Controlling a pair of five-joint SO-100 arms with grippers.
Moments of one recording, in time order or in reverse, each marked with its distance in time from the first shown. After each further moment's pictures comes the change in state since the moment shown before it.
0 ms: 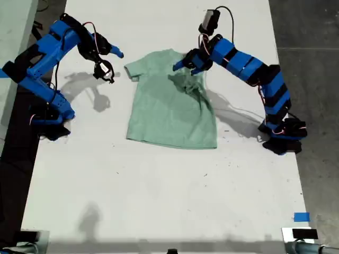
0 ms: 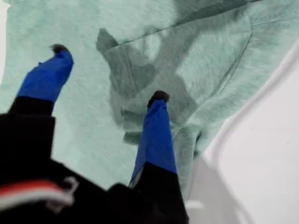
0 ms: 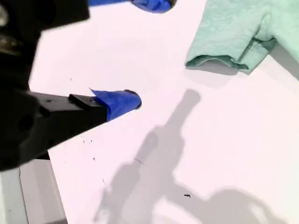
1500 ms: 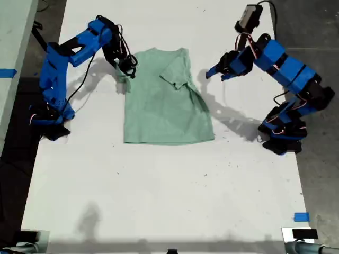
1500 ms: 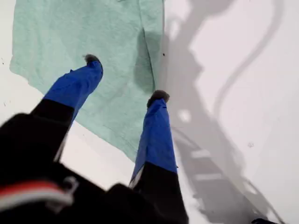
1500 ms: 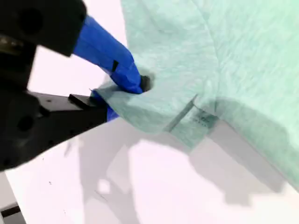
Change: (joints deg) arm 0 -1.7 -49.3 -43.9 9.5 -1.8; arm 1 -1.2 58.0 51.7 6.8 0.6
